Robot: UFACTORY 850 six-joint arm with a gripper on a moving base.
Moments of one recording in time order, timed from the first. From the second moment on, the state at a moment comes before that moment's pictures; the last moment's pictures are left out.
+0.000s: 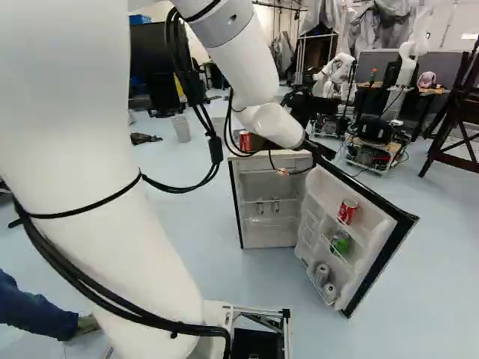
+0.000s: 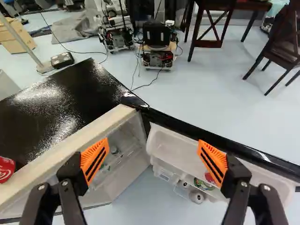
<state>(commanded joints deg) -33.2 -5.8 -44.9 5.9 16.3 -0.7</state>
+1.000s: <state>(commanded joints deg) -40.5 -13.6 -53.6 11.3 7.3 -0.7</state>
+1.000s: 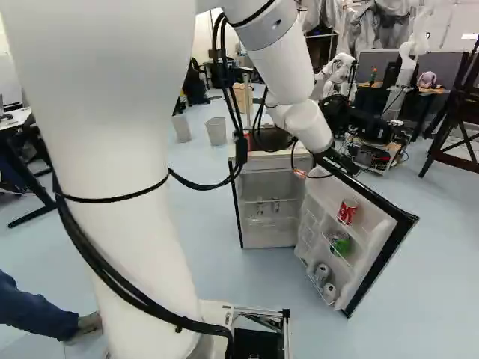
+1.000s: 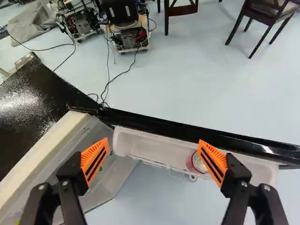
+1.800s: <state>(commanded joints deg) -45.6 -20.6 -61.9 11.3 5.6 -0.7</state>
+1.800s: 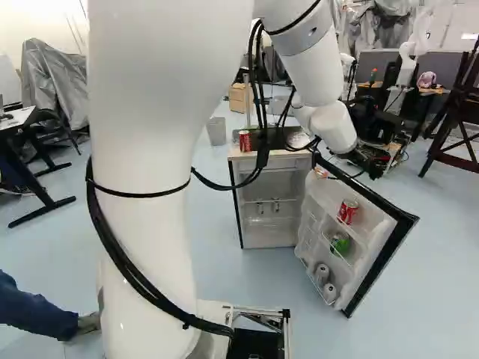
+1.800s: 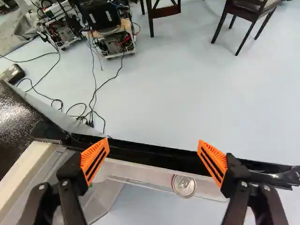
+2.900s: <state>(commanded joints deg) -48.8 -33.9 -79.2 11.3 -0.3 -0.7</state>
